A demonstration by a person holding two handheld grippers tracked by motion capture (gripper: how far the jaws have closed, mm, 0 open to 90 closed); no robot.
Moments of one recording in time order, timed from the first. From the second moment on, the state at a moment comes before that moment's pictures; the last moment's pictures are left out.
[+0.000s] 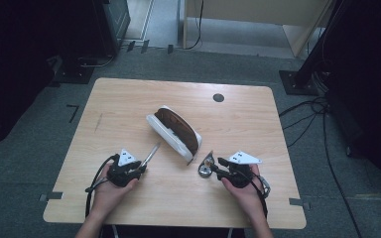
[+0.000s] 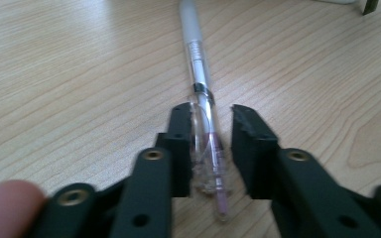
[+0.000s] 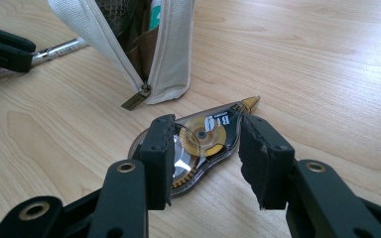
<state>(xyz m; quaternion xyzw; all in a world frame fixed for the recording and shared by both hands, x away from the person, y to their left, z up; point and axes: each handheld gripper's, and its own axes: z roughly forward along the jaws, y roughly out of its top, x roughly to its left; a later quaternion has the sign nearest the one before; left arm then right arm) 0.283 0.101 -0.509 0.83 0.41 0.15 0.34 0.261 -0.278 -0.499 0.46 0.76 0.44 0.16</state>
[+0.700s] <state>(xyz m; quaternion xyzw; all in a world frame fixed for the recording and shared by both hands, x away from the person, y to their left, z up) 0.267 0.095 -0.498 0.86 0.33 0.08 0.37 0.255 -0.258 -0.500 0.38 0.79 0.48 0.11</state>
